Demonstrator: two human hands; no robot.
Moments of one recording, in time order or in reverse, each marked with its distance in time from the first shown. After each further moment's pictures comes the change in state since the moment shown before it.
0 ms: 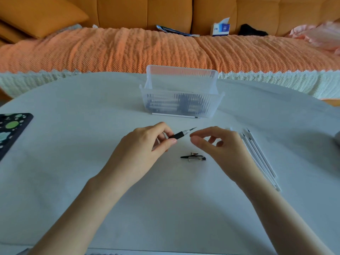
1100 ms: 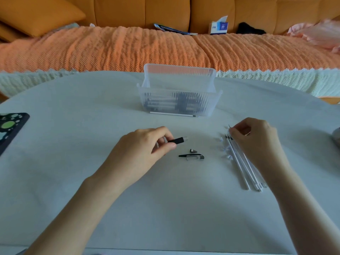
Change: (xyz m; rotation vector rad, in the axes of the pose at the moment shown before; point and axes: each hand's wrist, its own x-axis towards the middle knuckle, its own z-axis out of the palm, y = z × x) left_hand 0.000 0.001 0.000 0.126 -0.080 -0.001; right_hand 0.017 0.025 -0.044 -0.404 0.306 0.142
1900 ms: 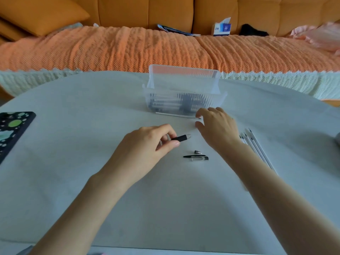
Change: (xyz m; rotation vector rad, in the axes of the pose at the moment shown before) left_hand 0.001 -0.001 -0.005 -0.023 0.006 -0.030; right_hand 0.031 -0.044 0.062 -0.447 -0.091 -0.441
